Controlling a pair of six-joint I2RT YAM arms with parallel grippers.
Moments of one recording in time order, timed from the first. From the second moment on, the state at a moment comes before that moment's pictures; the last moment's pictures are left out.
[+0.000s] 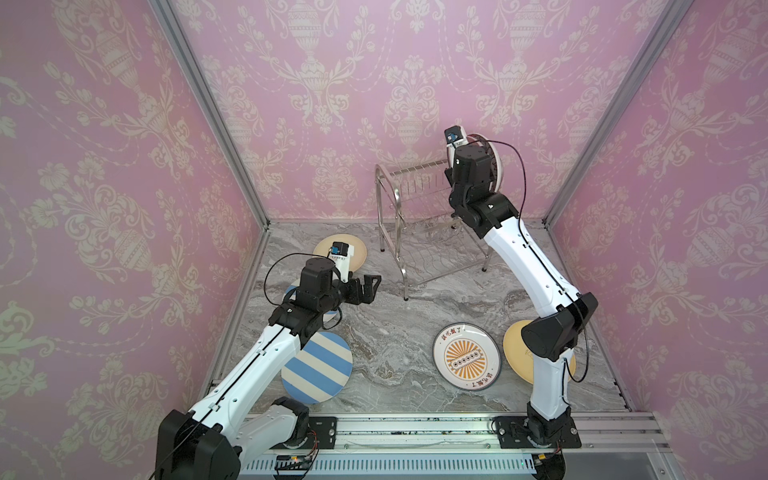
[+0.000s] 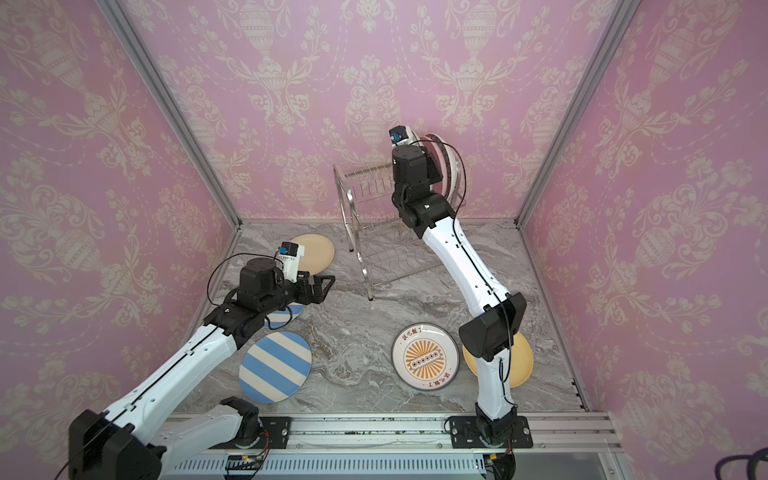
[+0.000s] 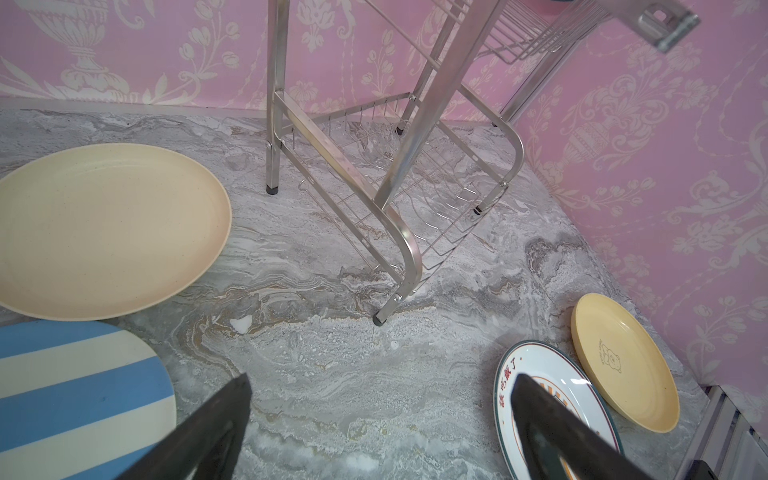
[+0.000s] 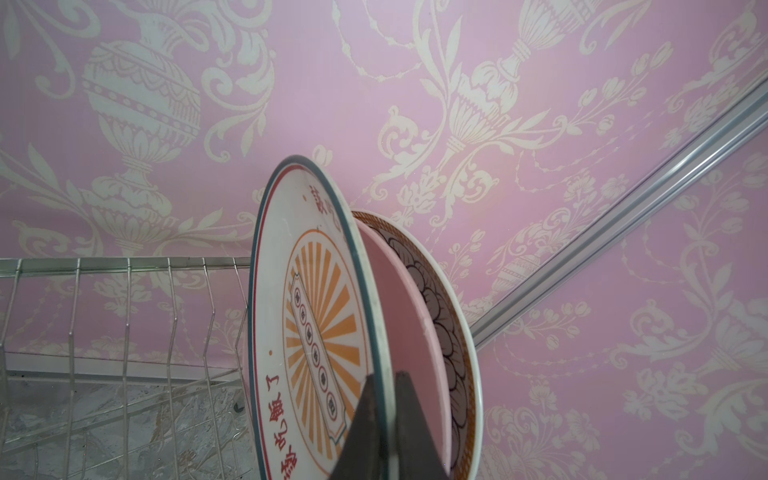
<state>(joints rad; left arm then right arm) -0.36 1.08 0.84 -0.23 0.24 -0.31 0.50 1.99 2.30 -0.38 0.87 -0.50</state>
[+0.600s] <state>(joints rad) -0.36 1.08 0.84 -0.23 0.24 -0.31 0.53 1.99 2.32 -0.36 0.86 -0.52</state>
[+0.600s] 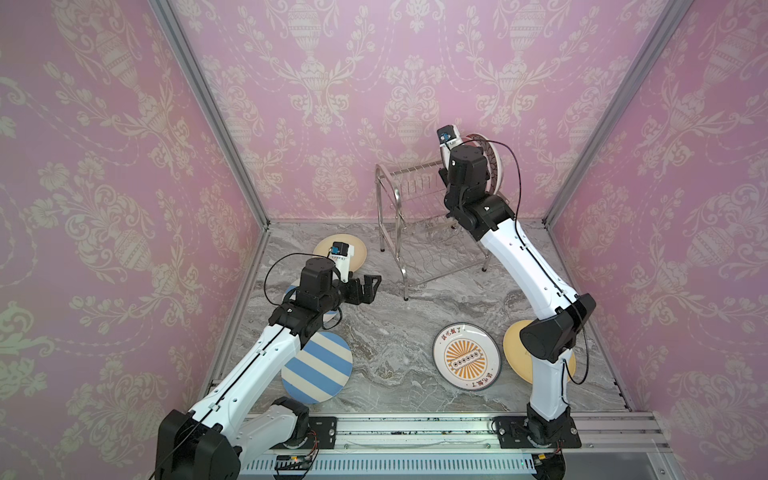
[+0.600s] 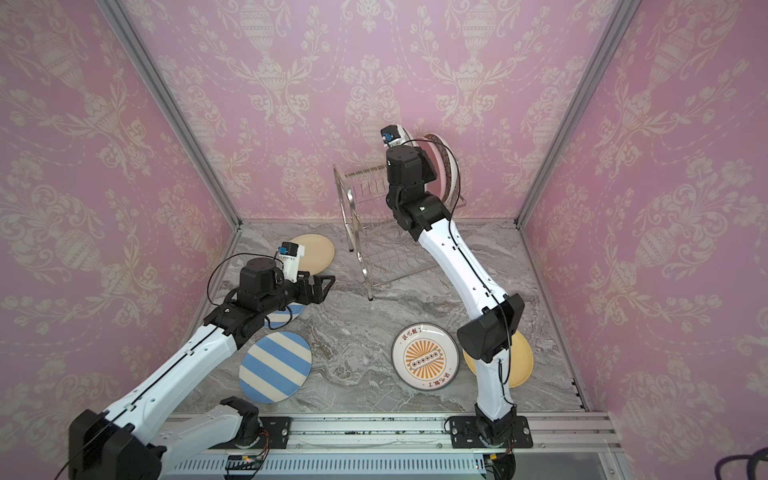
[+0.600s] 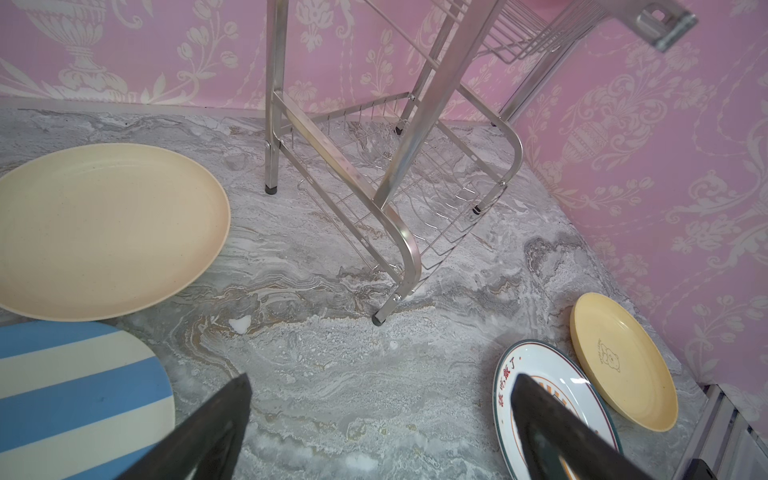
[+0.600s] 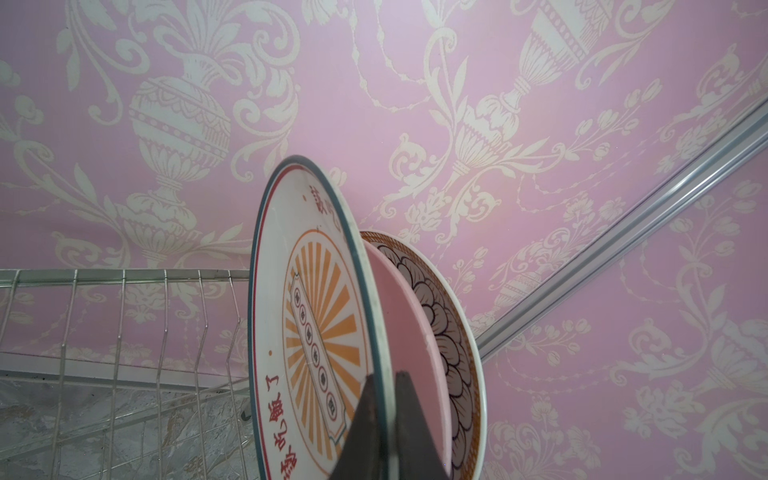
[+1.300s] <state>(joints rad) -0.36 1.08 0.84 -0.24 0.24 -0.31 0.50 2.02 2.35 -0.44 0.82 -0.40</state>
